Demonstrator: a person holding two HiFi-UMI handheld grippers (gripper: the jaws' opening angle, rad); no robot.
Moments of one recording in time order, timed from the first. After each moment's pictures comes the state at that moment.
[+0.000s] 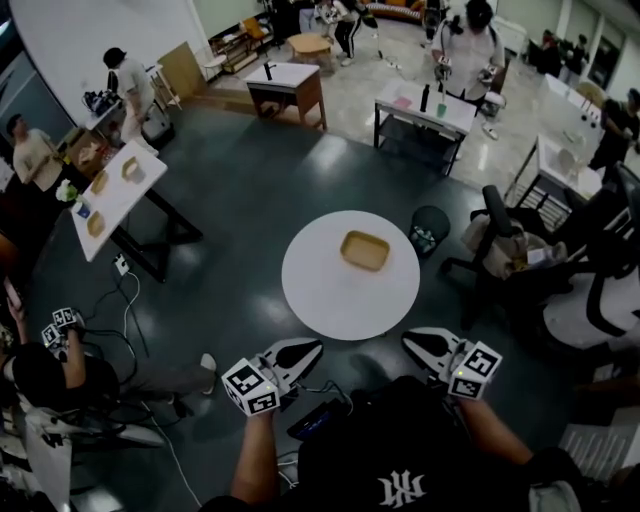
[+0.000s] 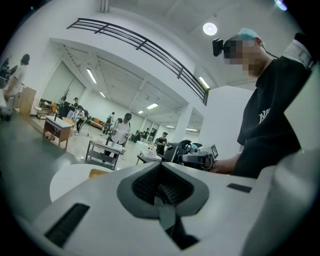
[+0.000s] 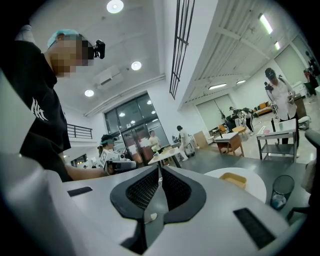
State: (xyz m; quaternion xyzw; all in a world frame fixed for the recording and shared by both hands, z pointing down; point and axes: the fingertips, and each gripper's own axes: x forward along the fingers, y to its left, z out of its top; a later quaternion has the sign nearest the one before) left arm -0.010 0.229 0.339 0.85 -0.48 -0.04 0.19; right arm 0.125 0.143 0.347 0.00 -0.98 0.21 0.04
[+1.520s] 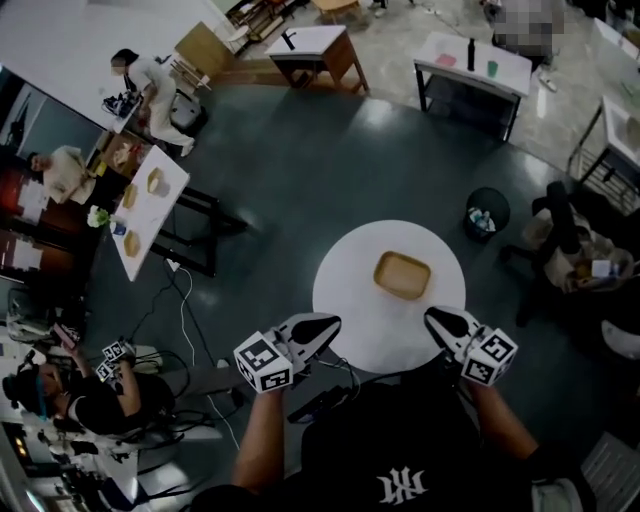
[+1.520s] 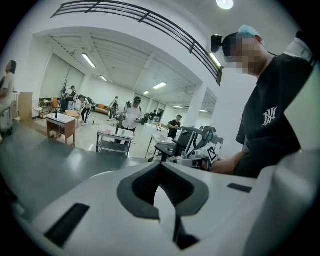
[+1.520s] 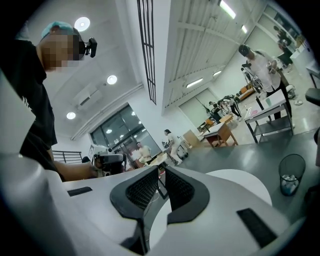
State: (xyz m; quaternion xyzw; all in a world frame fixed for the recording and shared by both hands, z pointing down) left arm -0.103 0.015 0.340 0.83 -0.49 0.08 0.25; right arm 0.031 -0.072 0.421 0.04 -0.94 0.33 0.00
